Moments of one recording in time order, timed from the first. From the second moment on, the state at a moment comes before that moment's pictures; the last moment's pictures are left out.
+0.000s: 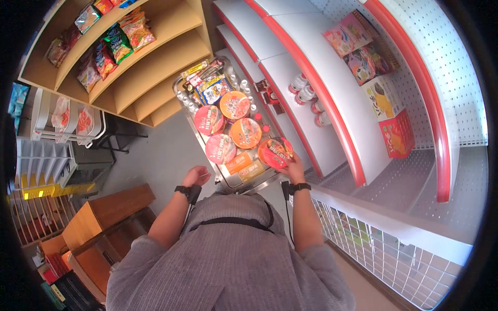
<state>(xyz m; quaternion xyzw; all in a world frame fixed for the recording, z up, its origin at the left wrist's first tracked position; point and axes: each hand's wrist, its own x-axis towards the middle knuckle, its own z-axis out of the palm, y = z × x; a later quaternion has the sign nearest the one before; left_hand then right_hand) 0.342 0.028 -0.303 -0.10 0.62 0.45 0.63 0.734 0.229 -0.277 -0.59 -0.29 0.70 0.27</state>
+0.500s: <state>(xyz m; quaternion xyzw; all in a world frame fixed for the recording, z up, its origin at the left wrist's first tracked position) 0.410 0.074 -0.160 0.19 0.44 0.35 0.80 0.709 0.171 -0.107 -0.43 -0.44 0.78 0.13</state>
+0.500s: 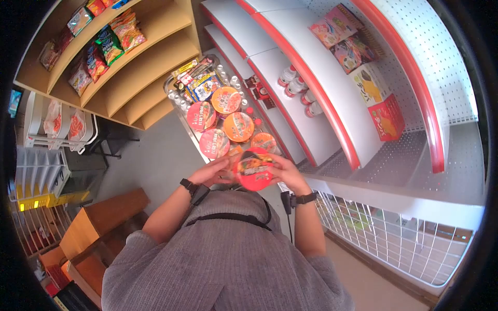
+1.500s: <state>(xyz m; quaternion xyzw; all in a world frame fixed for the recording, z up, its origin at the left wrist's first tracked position) 0.381 0.074 -0.051 0.19 0.20 0.61 0.74 0.591 0.169 0.027 -0.32 -0.78 0.35 0.40</state>
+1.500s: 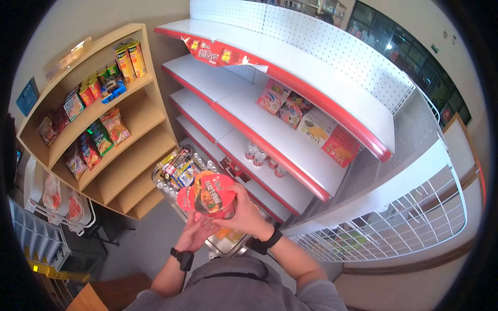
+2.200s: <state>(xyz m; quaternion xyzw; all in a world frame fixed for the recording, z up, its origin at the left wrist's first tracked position) 0.322 -0.013 -0.148 0.04 0.31 0.67 0.67 0.625 0.528 0.331 -0.52 -0.70 -0.01 0.49</state>
